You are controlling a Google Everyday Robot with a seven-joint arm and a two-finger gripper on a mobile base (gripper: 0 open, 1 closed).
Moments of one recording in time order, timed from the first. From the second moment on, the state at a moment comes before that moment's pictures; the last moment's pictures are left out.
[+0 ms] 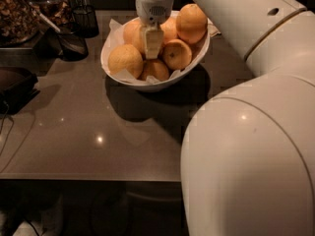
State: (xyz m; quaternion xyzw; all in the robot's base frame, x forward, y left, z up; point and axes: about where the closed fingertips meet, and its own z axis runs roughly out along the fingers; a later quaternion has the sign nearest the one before) arm 0.671 0.010 0.932 -0.76 0.63 -0.04 0.12
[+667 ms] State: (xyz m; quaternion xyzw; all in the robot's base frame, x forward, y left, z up) arm 0.662 0.003 0.973 -0.75 0.64 -0.05 0.19
